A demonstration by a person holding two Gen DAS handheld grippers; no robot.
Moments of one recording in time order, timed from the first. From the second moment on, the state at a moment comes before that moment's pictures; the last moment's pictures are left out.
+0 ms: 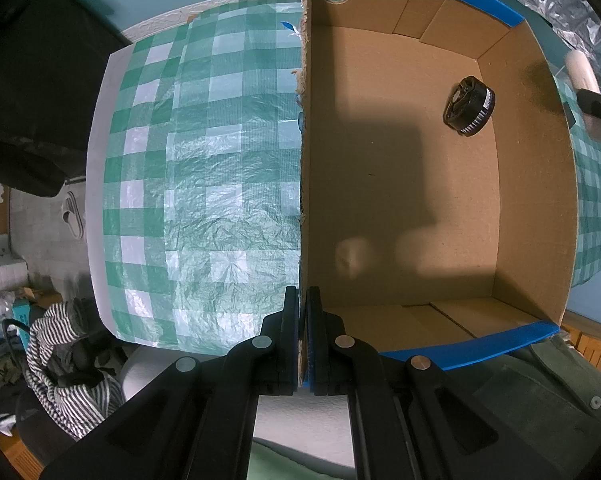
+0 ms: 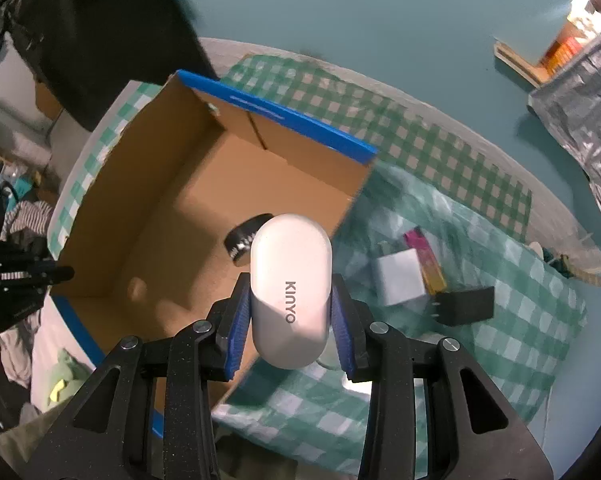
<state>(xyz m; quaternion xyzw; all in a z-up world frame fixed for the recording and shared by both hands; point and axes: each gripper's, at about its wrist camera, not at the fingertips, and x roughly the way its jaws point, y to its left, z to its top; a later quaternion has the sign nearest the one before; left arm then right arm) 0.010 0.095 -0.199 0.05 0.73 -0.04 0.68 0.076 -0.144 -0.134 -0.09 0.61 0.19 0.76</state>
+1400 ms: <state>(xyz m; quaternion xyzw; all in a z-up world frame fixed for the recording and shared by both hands) 0.008 0.096 -0.200 0.06 0.73 -0.04 0.68 0.081 -0.113 -0.157 -0.11 0.62 0.20 0.75</state>
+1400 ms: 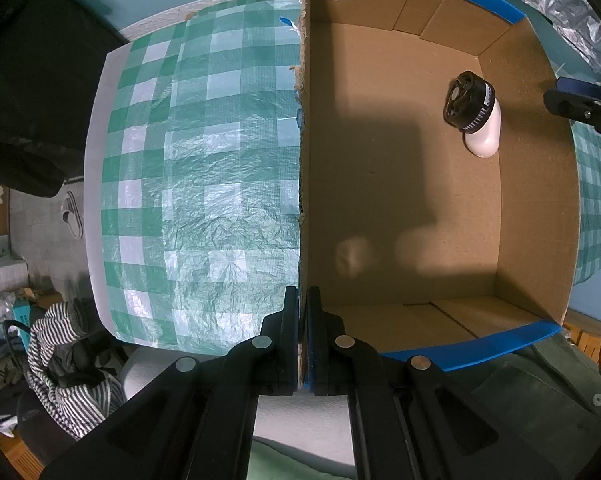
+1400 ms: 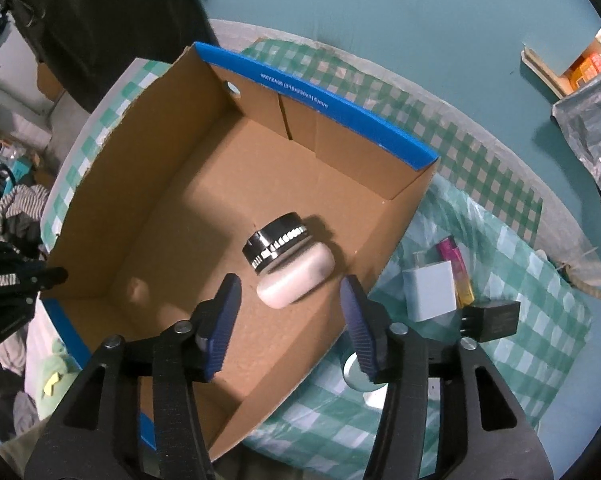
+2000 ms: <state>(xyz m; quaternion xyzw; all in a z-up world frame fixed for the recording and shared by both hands) 0.008 0.095 -0.200 0.06 0.73 -0.04 0.68 0.075 -0.126 -0.128 -0.10 0.60 0.19 0.77</state>
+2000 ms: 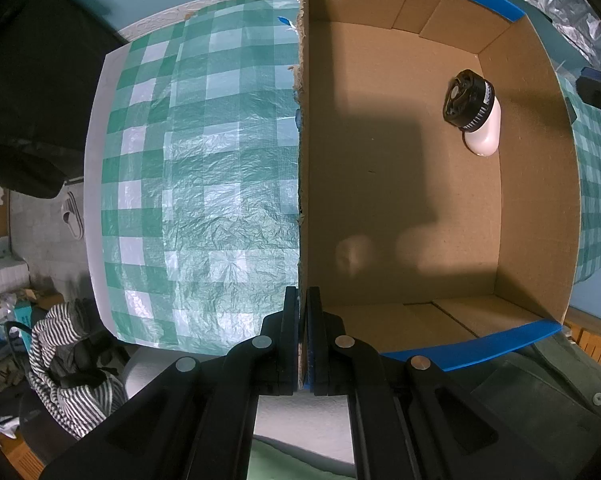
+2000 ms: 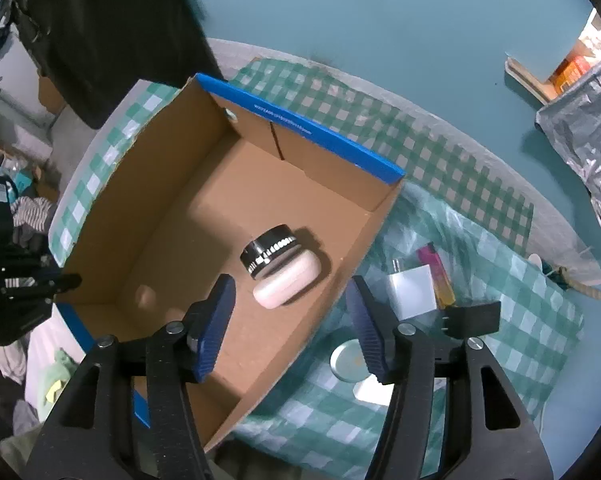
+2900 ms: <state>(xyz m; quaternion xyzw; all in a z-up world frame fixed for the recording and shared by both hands) 0.008 0.095 -0.200 0.06 0.73 -0.04 0.68 0.069 -0.197 -0.130 -0.07 0.62 0.13 0.77</state>
